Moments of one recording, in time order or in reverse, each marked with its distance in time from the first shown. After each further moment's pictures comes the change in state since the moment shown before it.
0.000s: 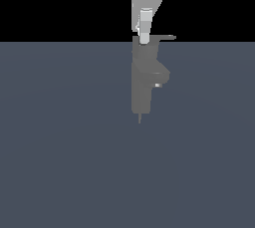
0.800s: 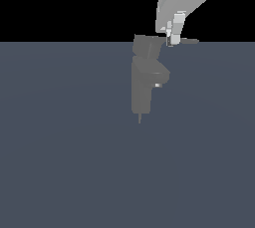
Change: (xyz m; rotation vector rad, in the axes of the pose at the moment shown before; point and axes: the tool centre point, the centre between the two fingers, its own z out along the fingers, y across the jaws) arm 0.065 -0.016 -0.001 0.001 -0.003 0.015
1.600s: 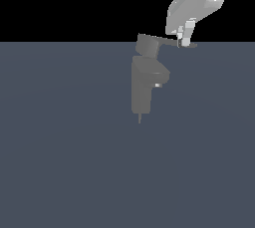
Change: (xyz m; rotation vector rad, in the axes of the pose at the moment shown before) arm 0.042 -0.045 -0.003 0.010 0.000 -0.009
